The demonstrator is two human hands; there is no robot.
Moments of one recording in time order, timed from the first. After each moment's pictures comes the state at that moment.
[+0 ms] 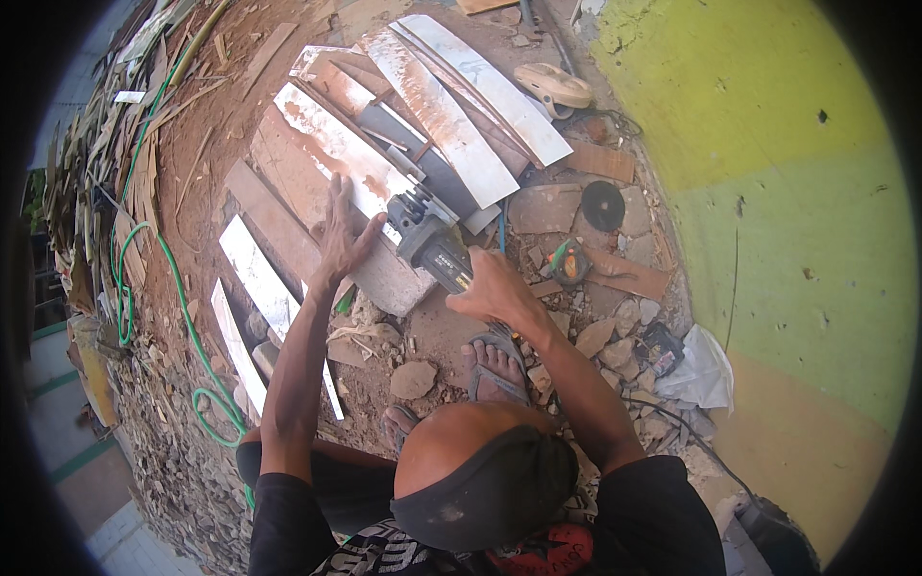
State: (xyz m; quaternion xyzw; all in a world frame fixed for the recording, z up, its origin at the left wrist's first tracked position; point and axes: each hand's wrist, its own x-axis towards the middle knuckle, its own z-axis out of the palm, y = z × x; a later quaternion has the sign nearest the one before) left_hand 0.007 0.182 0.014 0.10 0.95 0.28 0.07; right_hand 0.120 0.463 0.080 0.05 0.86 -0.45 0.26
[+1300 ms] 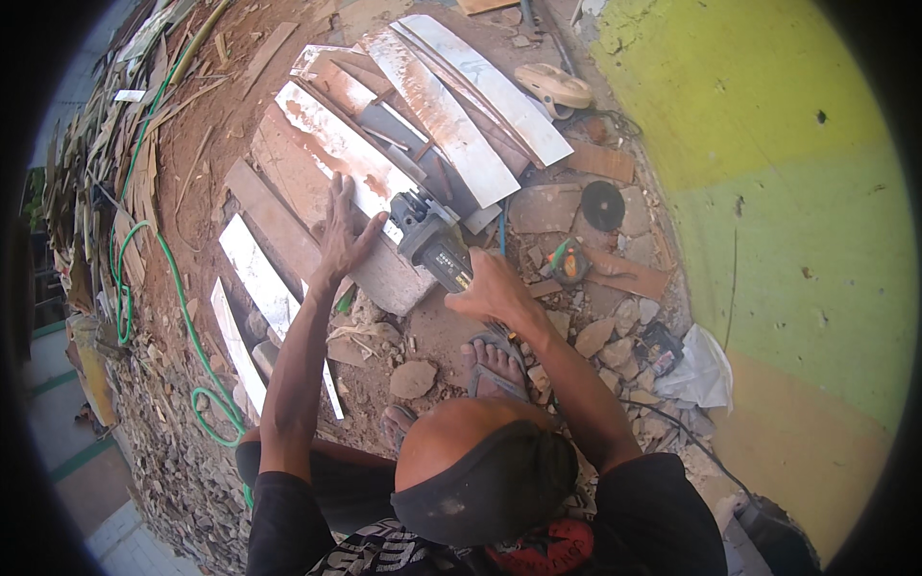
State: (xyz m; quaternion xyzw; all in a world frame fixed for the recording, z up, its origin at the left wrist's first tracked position) left_hand 0.007 0.182 0.012 0.10 0.95 0.28 0.07; right_hand 0.126 0.458 0.069 0.05 0.86 -0.46 0.21
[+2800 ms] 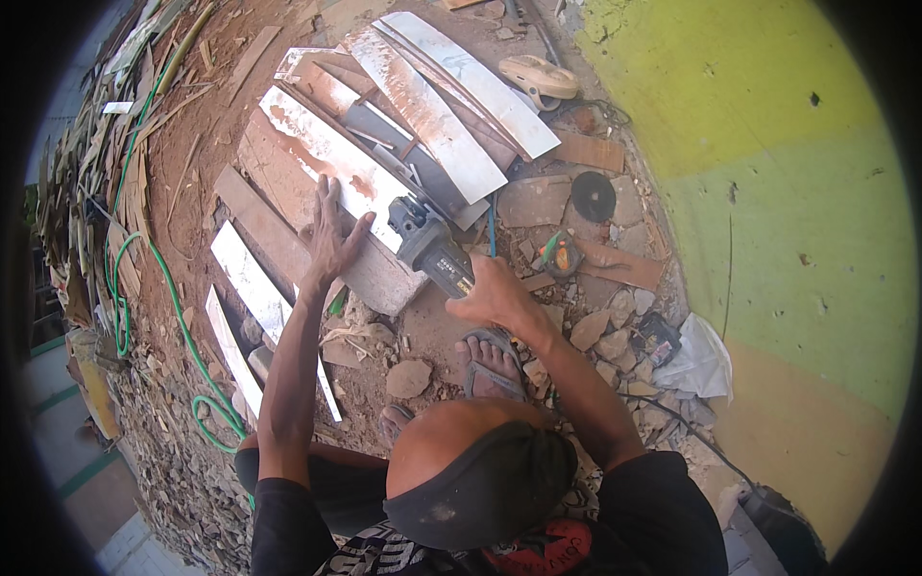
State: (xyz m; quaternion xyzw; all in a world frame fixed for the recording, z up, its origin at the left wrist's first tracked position) left_hand 0.007 0.182 0.017 0.10 0.96 0.25 0.09; right_hand 0.140 0.470 0.064 0.06 0.85 -0.47 0.23
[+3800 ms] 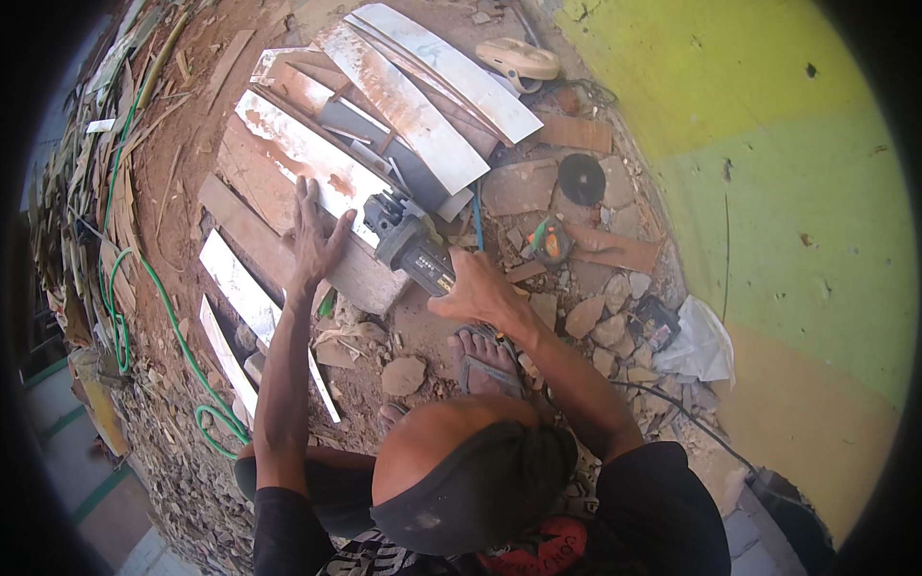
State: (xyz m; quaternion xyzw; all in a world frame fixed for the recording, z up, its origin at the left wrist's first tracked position) left_hand 0.009 0.187 0.018 0.10 0.96 0.25 0.06; right_hand 0.142 0.466 0.061 0.06 0.84 -0.49 0.21
